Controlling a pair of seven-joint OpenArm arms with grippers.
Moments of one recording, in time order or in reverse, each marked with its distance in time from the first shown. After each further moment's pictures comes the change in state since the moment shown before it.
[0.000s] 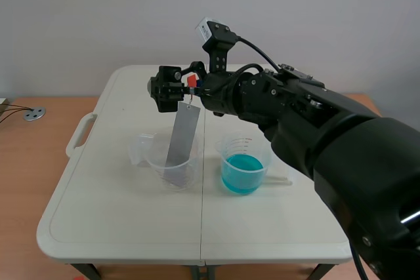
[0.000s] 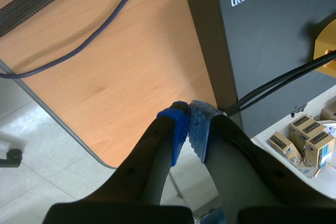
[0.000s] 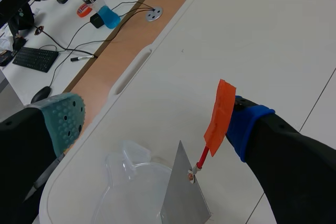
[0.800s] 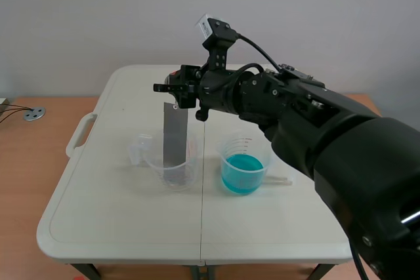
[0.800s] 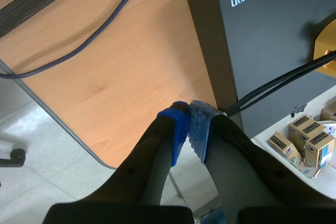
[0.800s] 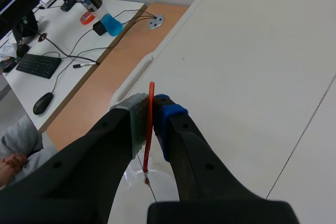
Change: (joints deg) left arm 0.0 0.0 0.0 0.0 0.0 0.0 0.0; right arm 0.0 0.0 0.0 0.0 0.2 2.7 1.7
